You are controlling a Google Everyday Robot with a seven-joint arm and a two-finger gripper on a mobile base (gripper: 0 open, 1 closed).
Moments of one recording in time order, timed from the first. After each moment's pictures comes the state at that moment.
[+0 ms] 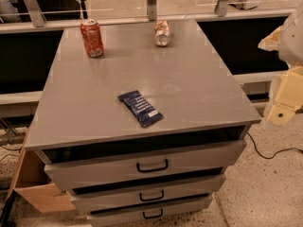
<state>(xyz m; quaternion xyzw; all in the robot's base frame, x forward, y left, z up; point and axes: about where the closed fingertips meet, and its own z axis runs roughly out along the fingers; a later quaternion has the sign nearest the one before) 0.438 -0.217 0.977 -0.60 0.78 -0.03 0.16</state>
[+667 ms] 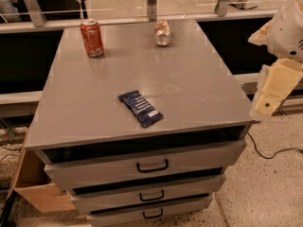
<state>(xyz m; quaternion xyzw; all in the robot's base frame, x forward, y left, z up) 0.461 -0.207 0.976 -0.61 0.77 -0.02 0.18</state>
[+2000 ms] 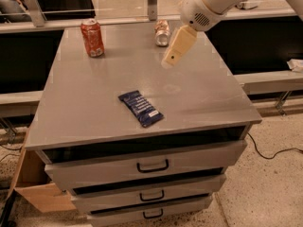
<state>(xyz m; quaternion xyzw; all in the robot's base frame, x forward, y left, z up) 0.637 -0.062 0.975 -0.61 0.71 0.04 0.35</state>
